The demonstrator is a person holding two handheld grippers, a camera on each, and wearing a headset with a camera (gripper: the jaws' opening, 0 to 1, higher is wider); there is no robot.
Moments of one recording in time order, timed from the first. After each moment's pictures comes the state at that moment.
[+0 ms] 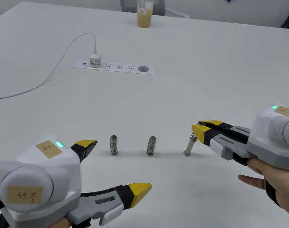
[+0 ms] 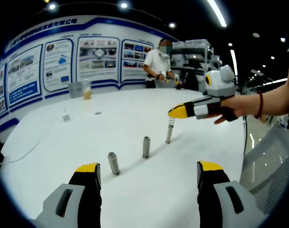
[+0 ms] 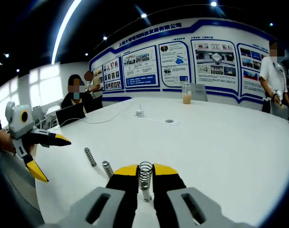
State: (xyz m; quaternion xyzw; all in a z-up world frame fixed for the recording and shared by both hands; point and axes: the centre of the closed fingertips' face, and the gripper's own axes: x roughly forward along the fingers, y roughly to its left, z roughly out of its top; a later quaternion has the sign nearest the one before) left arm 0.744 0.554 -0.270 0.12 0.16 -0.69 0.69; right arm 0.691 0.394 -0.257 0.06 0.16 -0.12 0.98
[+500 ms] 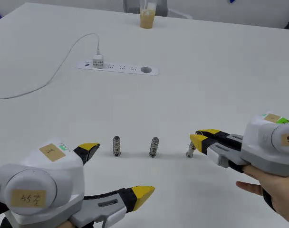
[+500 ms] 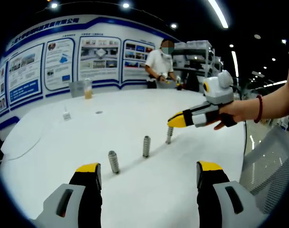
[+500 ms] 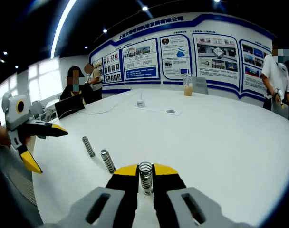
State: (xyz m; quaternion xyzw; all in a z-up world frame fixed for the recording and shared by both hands) left arm 0.744 0.556 -0.271 0.11 0.16 -0.69 0.70; right arm 0.693 0.400 -0.282 0.05 0.20 -0.12 0.97
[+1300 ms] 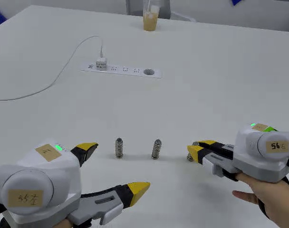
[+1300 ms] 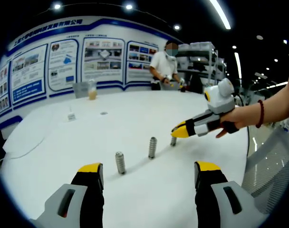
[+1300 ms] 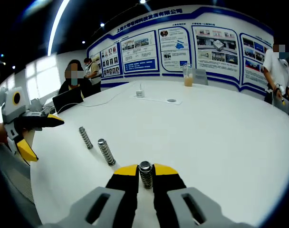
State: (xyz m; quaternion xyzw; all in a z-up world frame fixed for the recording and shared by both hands) left arm 0.755 0.558 -0.268 0.10 0.16 -0.68 0.71; right arm 0.696 0.404 -0.306 0.07 0.23 -0.12 0.96
